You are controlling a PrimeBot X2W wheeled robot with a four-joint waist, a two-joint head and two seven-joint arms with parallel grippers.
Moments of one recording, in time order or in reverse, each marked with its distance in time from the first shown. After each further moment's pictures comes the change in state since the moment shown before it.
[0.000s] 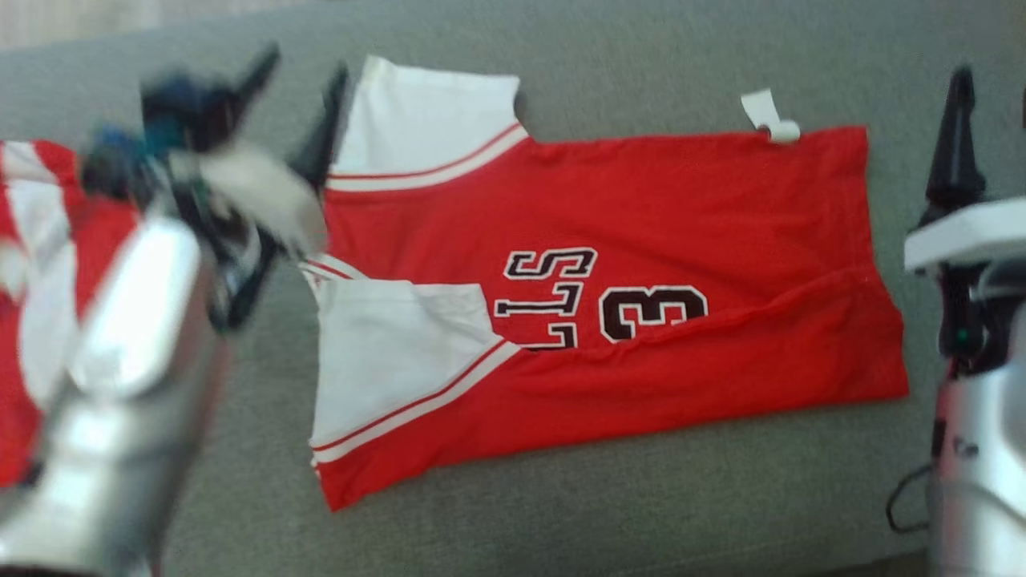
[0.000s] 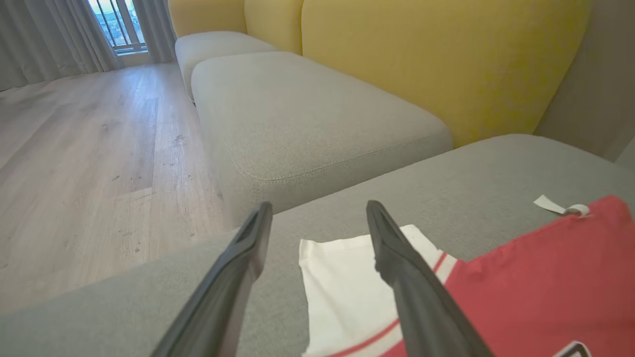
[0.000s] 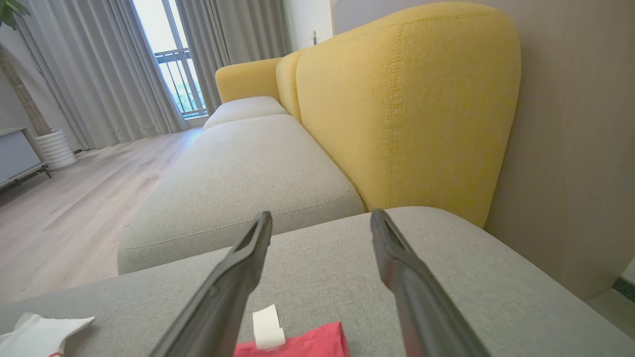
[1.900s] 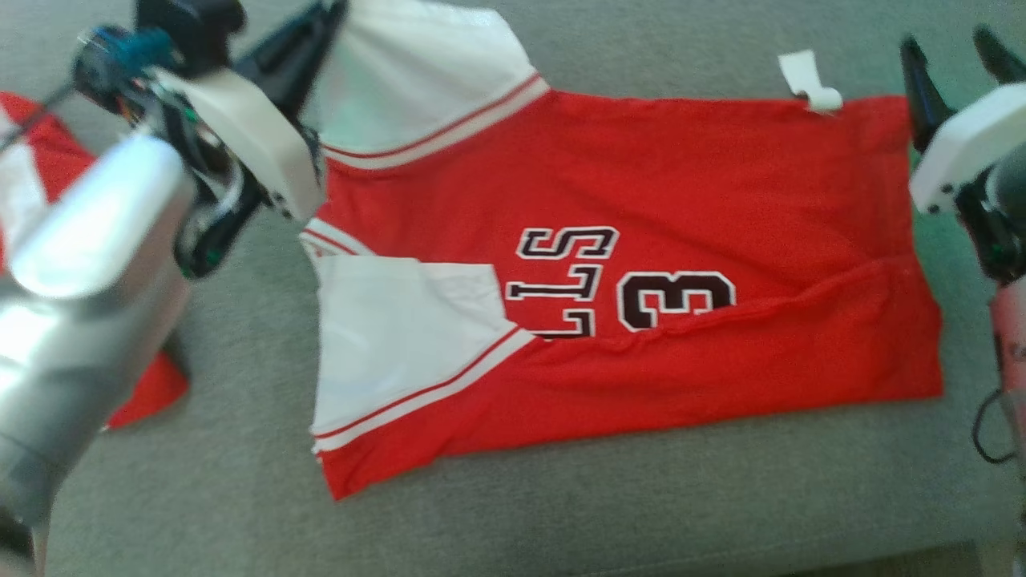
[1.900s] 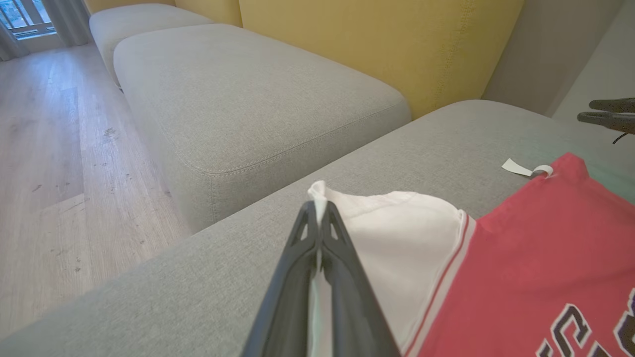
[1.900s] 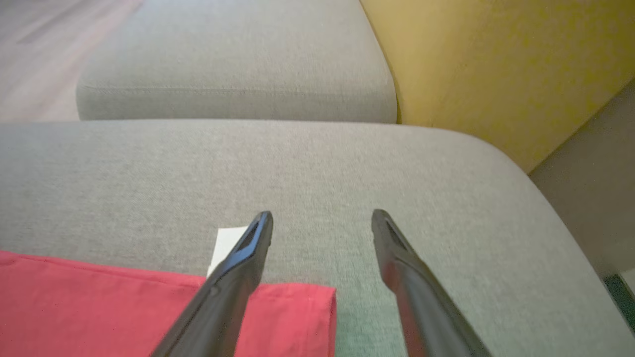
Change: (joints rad) left arm -0.363 0.219 -0.606 0.113 -0.477 -0.004 -0.128; right arm -0.270 -0.266 0.303 0.353 0.067 0.000 0.196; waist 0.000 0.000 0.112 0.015
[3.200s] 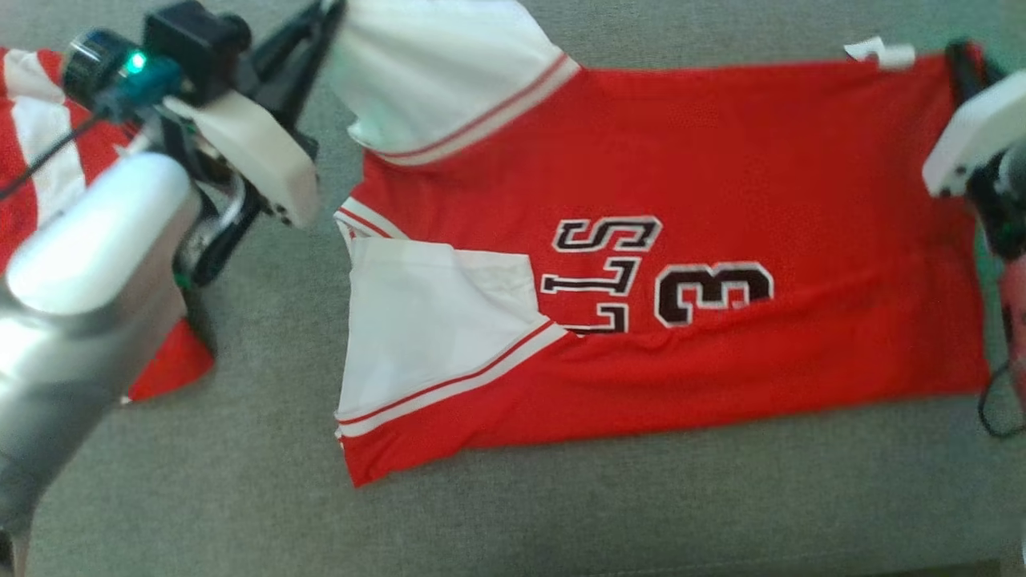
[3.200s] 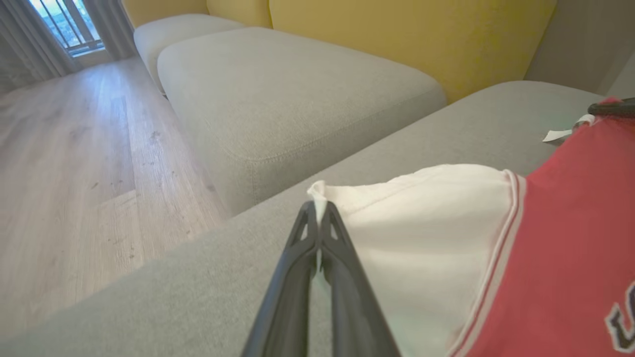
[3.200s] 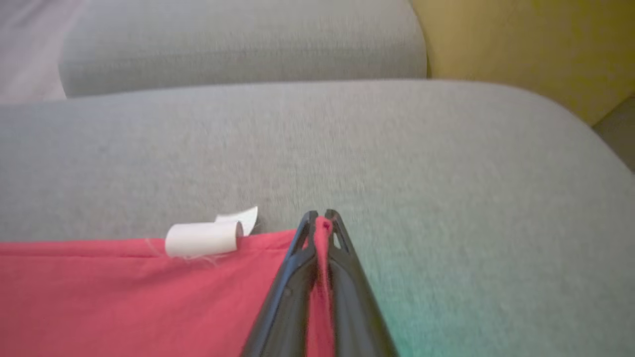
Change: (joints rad) left arm 0.020 0.041 -0.030 -0.091 0.060 0.102 -0.050; right arm -0.108 -0.019 0.008 0.225 0.049 0.000 -0.033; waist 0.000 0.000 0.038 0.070
